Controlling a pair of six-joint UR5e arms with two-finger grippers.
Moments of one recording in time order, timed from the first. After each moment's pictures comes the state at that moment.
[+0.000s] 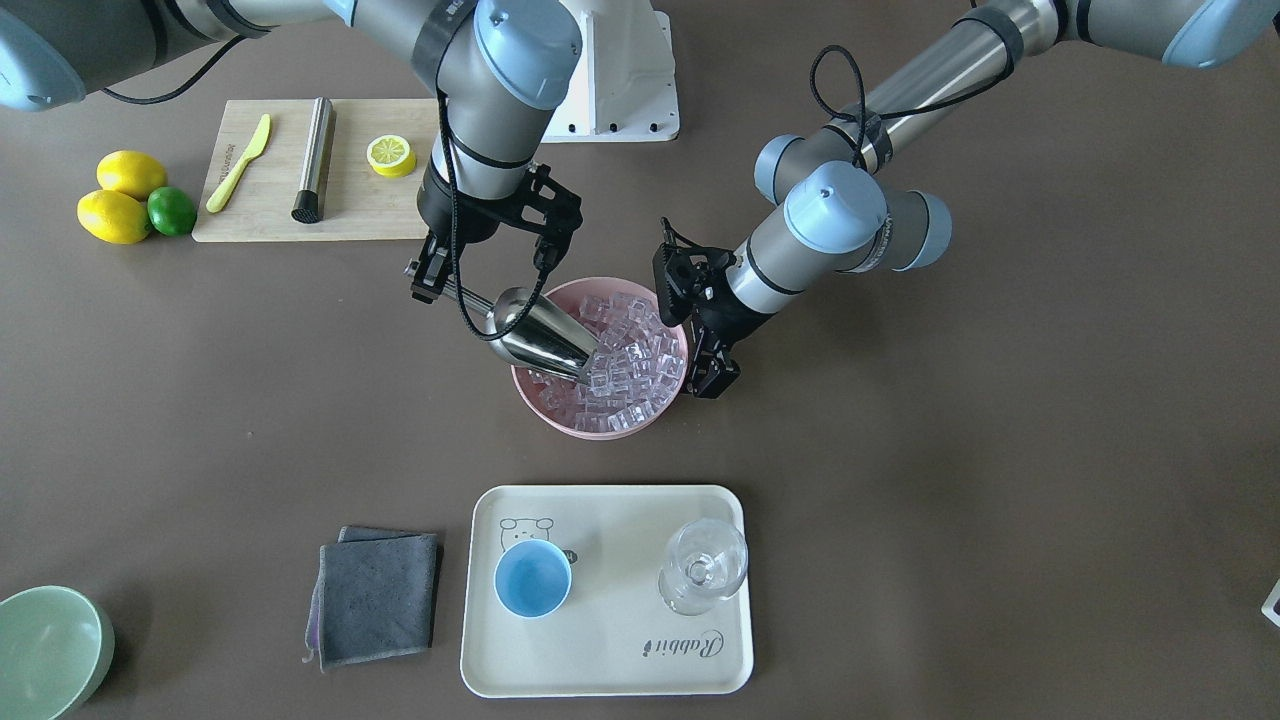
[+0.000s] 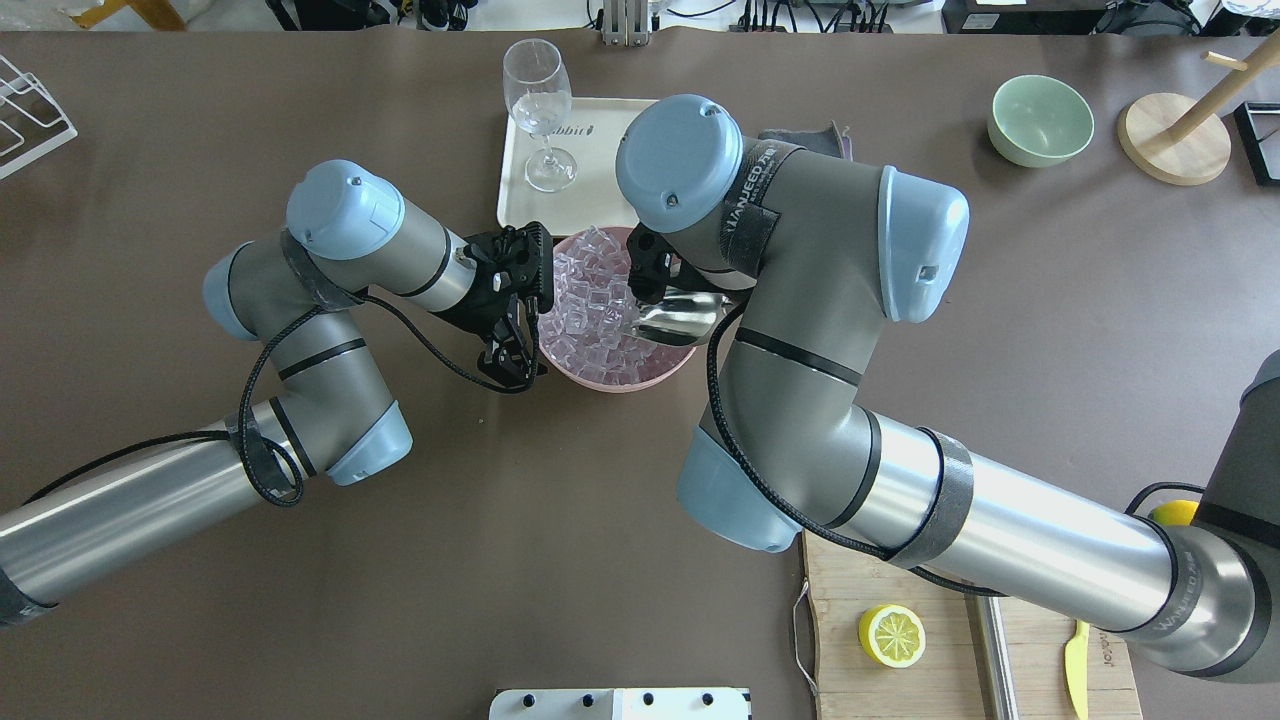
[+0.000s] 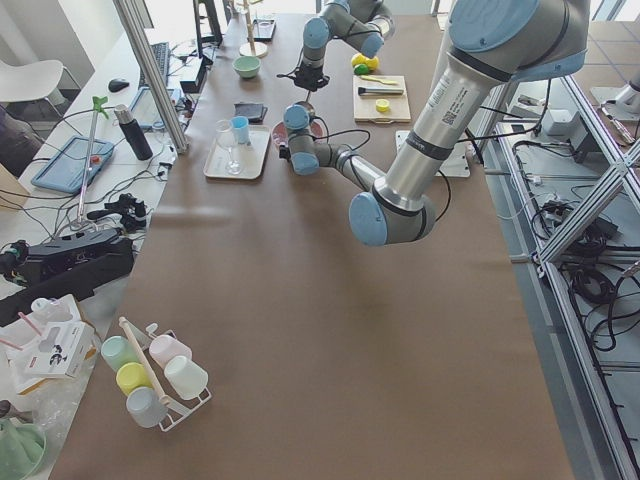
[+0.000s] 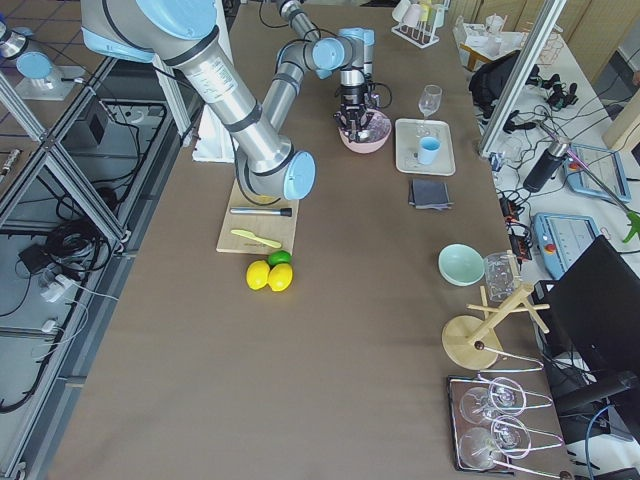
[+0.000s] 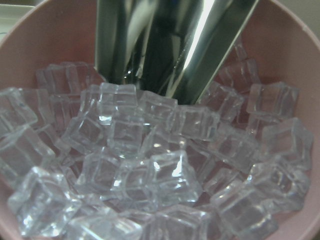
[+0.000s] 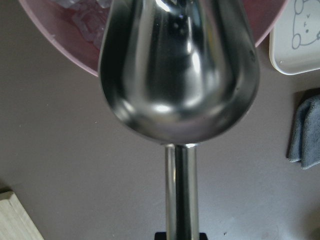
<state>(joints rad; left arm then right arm) -0.65 -2.21 -1.36 -2.29 -2.12 0.21 0.58 -0.72 1.73 -2.25 1.66 -0.28</state>
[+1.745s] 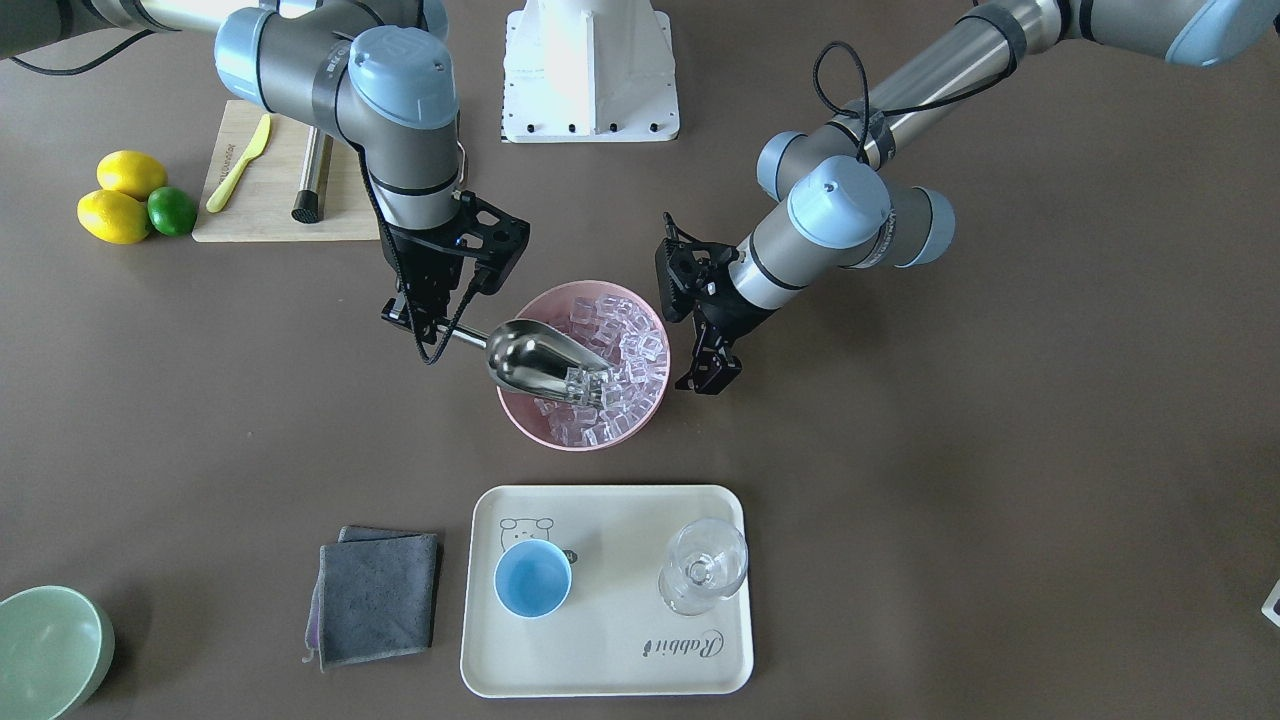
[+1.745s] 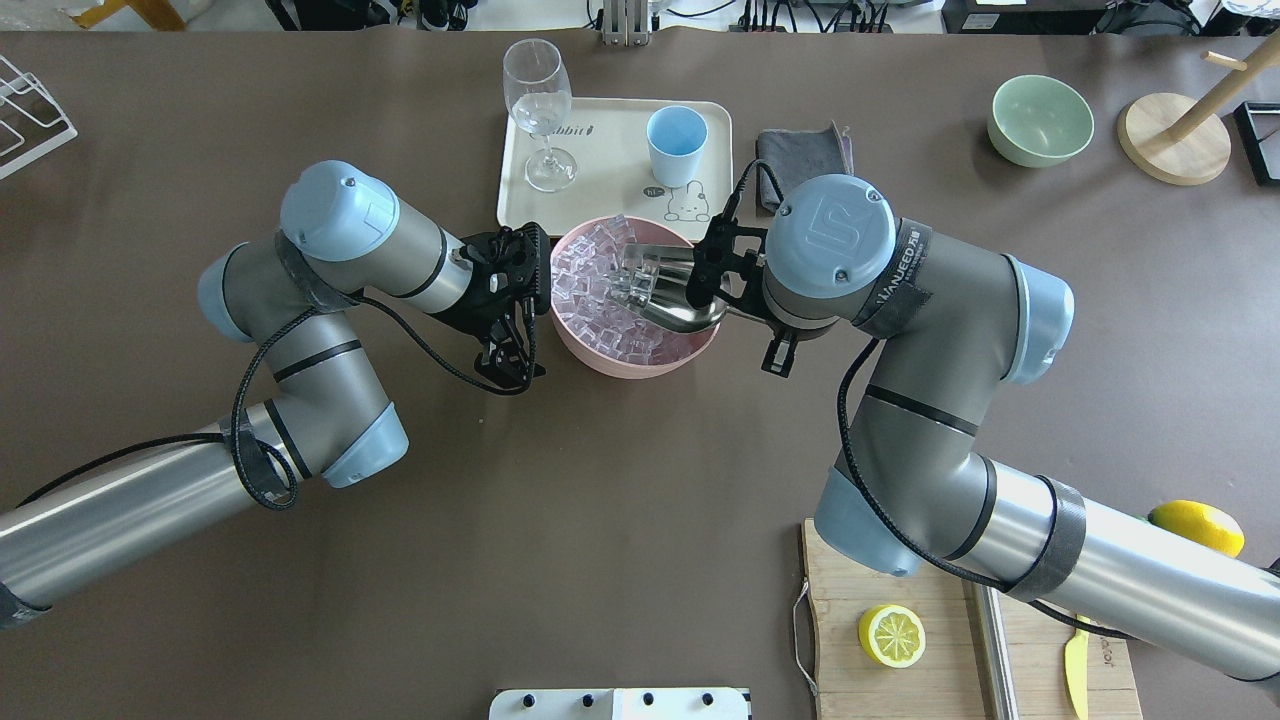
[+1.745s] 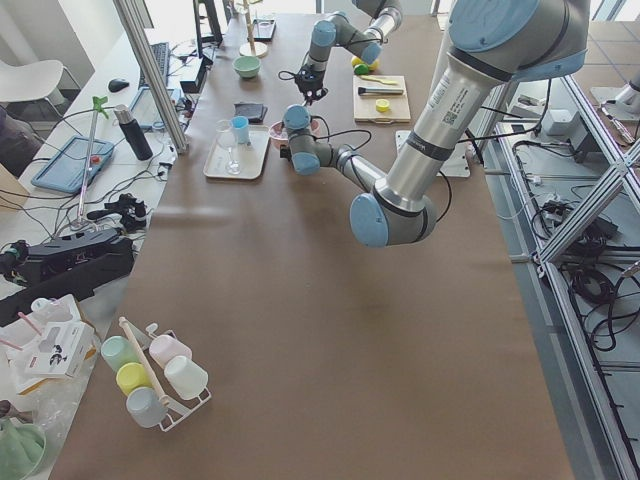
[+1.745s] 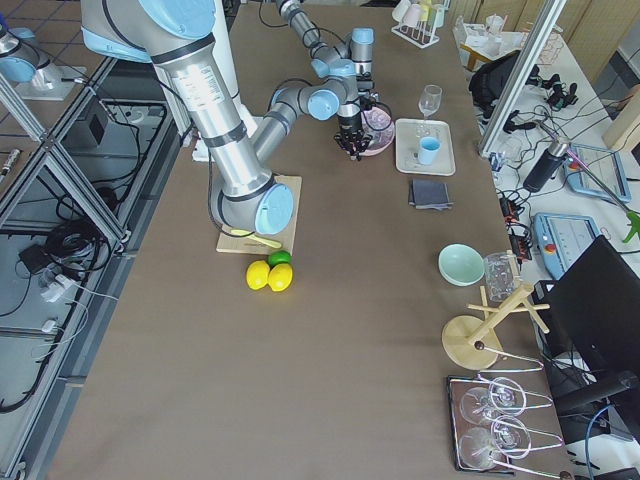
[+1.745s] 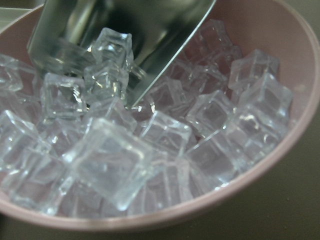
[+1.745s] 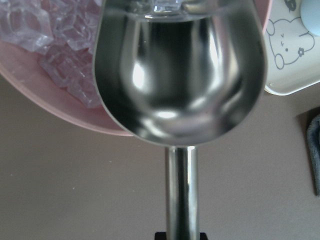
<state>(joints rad) -0.65 -2.20 -1.37 -2.29 -2.12 0.21 0.58 -0.98 1.79 -1.72 1.71 -0.05</state>
